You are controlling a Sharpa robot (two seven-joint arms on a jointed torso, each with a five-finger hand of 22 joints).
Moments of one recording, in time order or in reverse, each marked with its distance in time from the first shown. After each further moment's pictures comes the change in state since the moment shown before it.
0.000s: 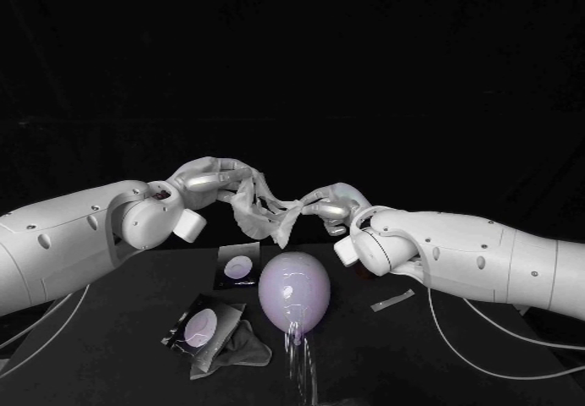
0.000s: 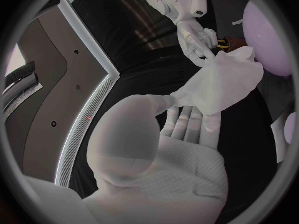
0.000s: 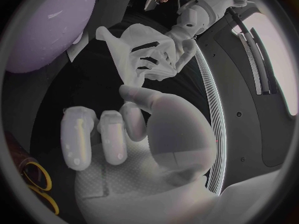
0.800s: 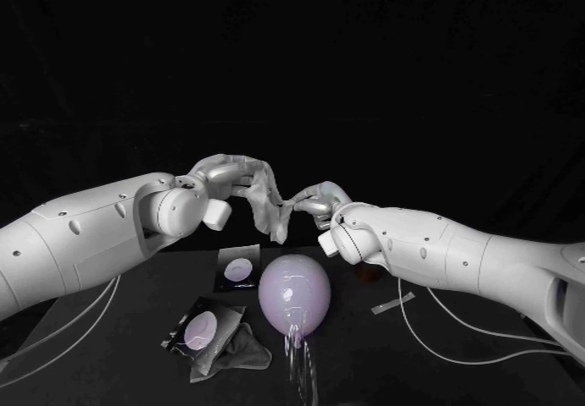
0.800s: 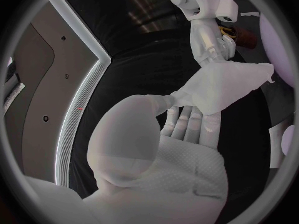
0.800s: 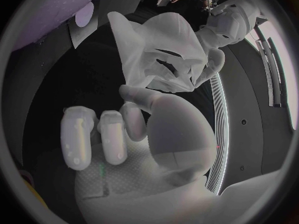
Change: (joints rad) left arm 0.023 0.105 0.013 -0.020 0.120 -0.265 -0.110; left_hand 0.006 0.006 0.000 0.000 -0.004 -0.001 -0.001 -0.008 0.000 -0.012 0.005 -0.003 -0.001 0.007 0.000 0.000 0.002 0.000 0.000 0.000 0.000 0.000; right arm -0.023 0.235 -0.007 -0.366 -0.019 0.042 -0.004; right_hand 0.000 0.000 0.000 0.000 -0.010 0.000 0.000 0.004 0.001 0.000 0.000 -0.001 0.000 0.000 0.000 -0.007 0.000 -0.001 -0.001 -0.001 -0.009 -0.001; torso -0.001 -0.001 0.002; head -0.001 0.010
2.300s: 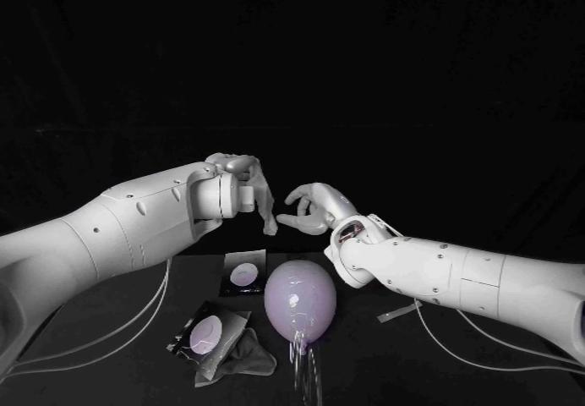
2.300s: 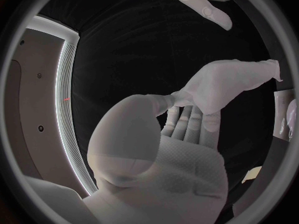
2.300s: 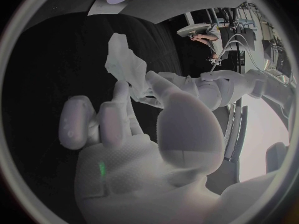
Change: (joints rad) left arm 0.017 0.184 0.005 -0.199 0.031 -0.473 -0.113; left_hand 0.012 0.002 0.010 -0.010 0.000 0.004 0.004 0.000 0.000 -0.025 0.004 0.000 -0.001 0.003 0.004 -0.012 0.000 0.009 -0.018 0.003 0.000 -0.009; right arm -0.018 -0.034 -0.005 0.154 -0.699 -0.272 -0.048; right_hand -0.098 -0.212 -0.383 0.137 -0.040 -0.084 0.049 -0.185 -0.063 -0.379 0.050 -0.543 -0.541 -0.048 0.035 -0.213 -0.043 0.042 -0.081 0.034 -0.215 0.000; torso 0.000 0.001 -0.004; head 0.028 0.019
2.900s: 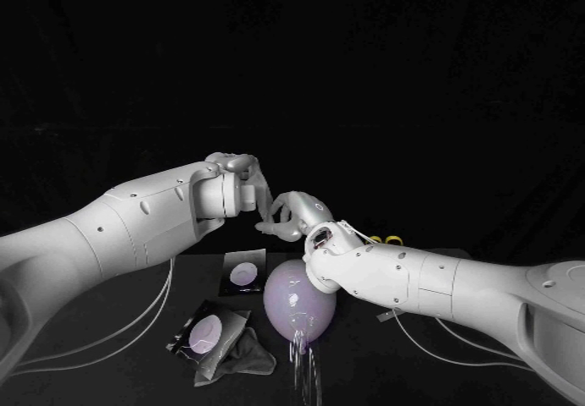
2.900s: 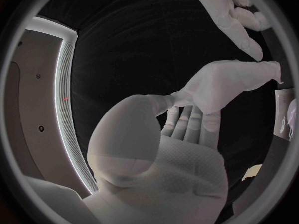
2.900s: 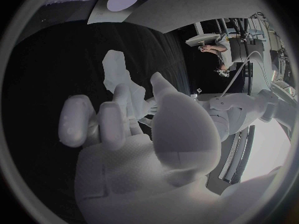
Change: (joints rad) left arm -0.002 0.016 0.001 -0.014 0.002 -0.032 0.003; left_hand 0.001 -0.001 0.000 0.000 0.004 -0.001 0.000 0.000 0.000 0.000 0.000 0.000 0.000 0.000 0.000 0.000 0.000 -0.001 0.000 0.000 -0.004 -0.001; right arm -0.032 0.154 0.001 -0.123 -0.139 0.009 -0.181; right_hand 0.064 0.065 -0.257 0.127 -0.037 -0.043 -0.004 0.128 0.040 -0.044 0.002 0.090 0.045 -0.005 0.005 0.006 0.005 0.000 -0.005 0.005 -0.011 0.000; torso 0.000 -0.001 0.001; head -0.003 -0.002
